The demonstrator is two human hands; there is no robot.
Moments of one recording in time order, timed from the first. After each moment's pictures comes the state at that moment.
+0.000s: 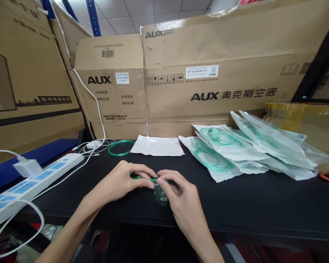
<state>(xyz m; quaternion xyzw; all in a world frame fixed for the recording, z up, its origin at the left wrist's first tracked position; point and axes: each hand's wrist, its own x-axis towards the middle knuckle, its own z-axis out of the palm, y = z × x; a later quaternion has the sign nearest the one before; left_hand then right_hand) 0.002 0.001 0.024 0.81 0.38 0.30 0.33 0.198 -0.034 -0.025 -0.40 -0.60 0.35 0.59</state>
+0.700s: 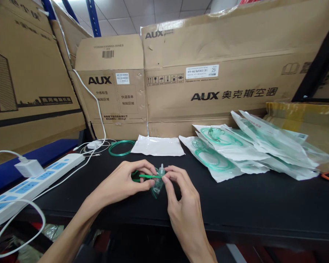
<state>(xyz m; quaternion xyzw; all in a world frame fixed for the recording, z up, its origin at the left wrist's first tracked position) 0.008 -0.008 0.031 0.80 0.37 0.34 0.33 0.192 -0.039 -0.037 -0.44 -0.65 0.16 0.60</state>
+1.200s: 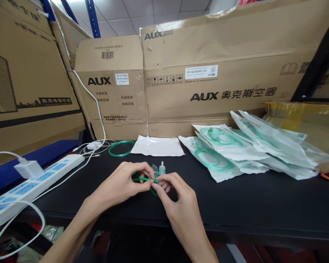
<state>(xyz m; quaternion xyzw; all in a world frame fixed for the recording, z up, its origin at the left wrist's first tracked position) 0.009 -0.010 0.031 0.84 0.38 0.31 0.24 0.191 -0.039 -0.033 -0.43 -0.67 0.22 0.56</state>
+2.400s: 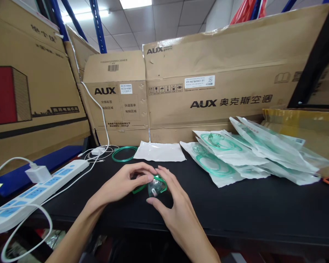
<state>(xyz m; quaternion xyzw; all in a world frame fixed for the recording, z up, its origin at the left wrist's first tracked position) -0.001 0.001 0.032 0.78 0.34 0.35 0.39 0.189 -0.039 -0.031 -0.42 -0.71 0.23 0.52</state>
